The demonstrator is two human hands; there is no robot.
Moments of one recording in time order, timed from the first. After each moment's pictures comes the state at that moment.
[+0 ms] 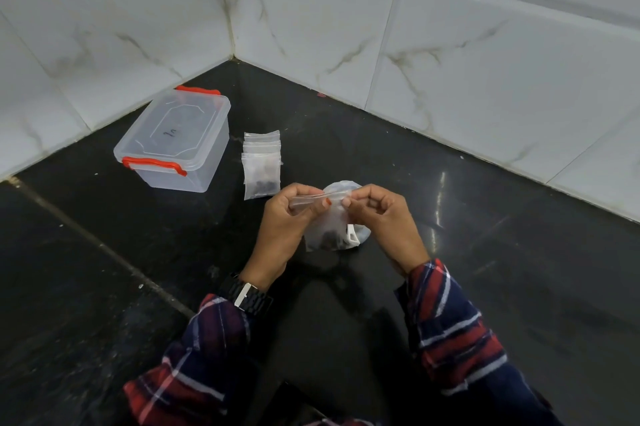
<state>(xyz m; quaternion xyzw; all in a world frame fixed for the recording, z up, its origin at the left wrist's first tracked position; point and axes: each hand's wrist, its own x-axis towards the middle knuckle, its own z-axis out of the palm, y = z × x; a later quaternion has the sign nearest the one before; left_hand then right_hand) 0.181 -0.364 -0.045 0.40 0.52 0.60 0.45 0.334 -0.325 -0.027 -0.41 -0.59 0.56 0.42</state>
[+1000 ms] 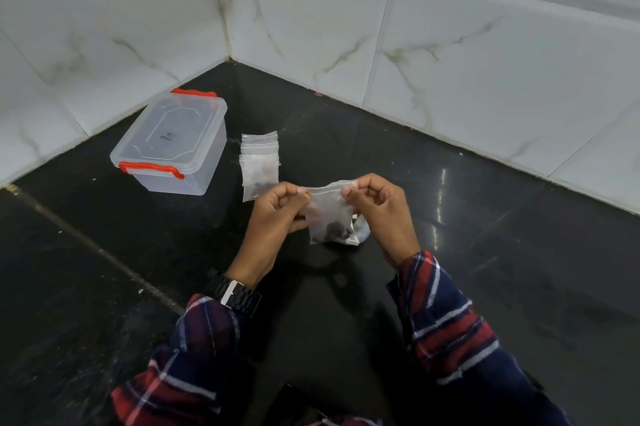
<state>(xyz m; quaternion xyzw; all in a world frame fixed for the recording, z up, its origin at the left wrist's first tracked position) 0.169 -0.365 -0.034 0.36 0.53 0.58 0.50 0.326 -0.321 -0.024 -0.43 -0.59 0.50 0.46</state>
